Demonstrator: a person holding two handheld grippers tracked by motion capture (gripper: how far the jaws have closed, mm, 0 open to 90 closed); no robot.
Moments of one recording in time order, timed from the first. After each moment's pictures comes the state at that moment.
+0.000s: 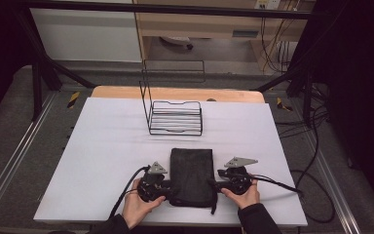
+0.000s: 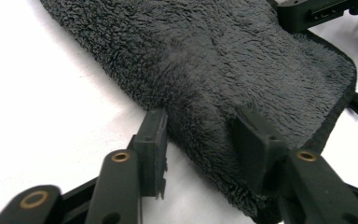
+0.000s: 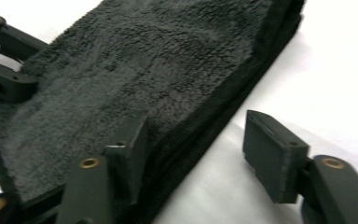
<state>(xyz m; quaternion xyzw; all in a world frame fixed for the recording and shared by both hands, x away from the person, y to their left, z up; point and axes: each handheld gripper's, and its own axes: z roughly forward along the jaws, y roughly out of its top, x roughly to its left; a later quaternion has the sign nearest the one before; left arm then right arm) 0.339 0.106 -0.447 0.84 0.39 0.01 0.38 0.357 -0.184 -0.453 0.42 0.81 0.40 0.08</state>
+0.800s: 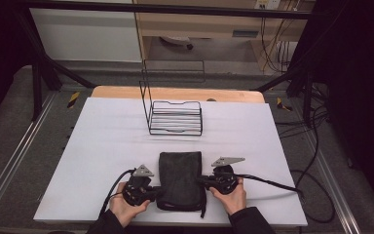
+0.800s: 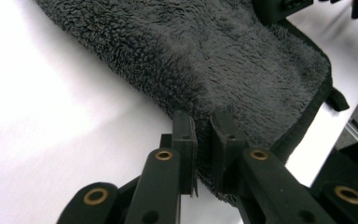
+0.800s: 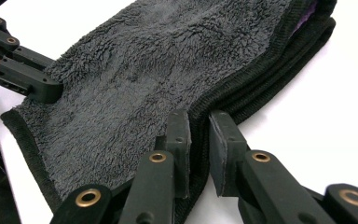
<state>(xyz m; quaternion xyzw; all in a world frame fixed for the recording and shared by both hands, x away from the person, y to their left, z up) 0.322 0.145 -0.433 0.84 0.40 0.01 0.36 0.356 -0.145 -0.449 0.41 0.81 0.43 0.01</state>
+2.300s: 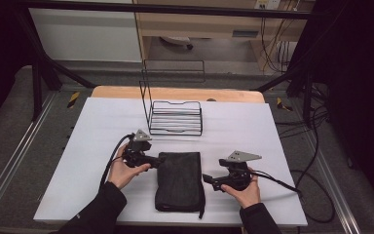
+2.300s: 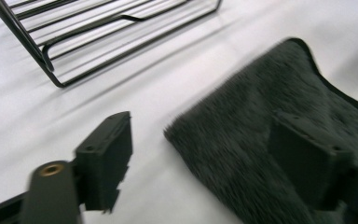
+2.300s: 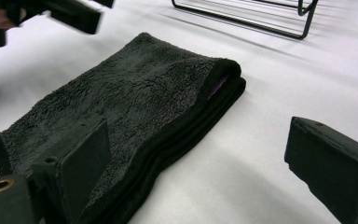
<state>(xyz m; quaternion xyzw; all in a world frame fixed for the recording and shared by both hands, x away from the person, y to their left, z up) 0.422 0.148 -0.410 0.82 0.40 0.12 0.38 0.362 -0.181 -0.432 0.39 0.79 0.47 0.09</state>
